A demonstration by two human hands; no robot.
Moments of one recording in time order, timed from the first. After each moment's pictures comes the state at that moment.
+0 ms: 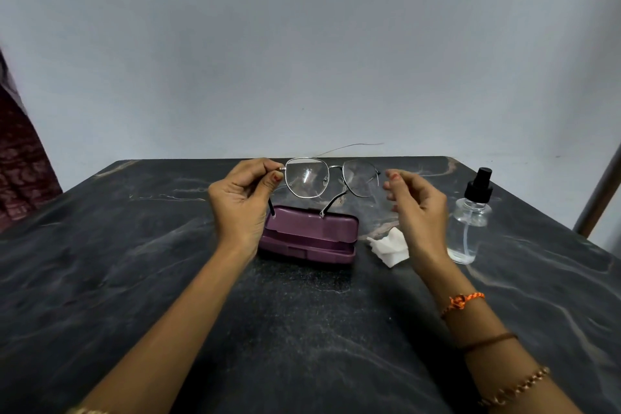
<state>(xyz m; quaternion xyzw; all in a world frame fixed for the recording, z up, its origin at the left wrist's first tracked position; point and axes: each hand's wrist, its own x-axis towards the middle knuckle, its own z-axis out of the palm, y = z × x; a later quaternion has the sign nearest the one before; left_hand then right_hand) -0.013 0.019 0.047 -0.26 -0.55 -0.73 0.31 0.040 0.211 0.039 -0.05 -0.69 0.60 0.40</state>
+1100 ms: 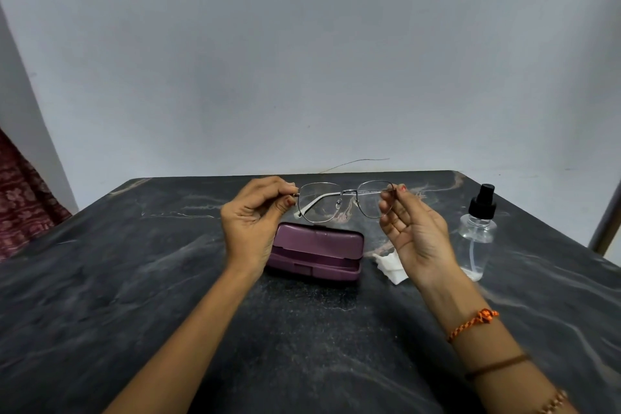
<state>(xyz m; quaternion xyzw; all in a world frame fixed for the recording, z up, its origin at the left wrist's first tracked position) -0.003 0.021 0.050 -0.32 -0.54 -0.71 0.31 0.047 0.204 0.053 -0.03 -0.42 0.88 0.21</state>
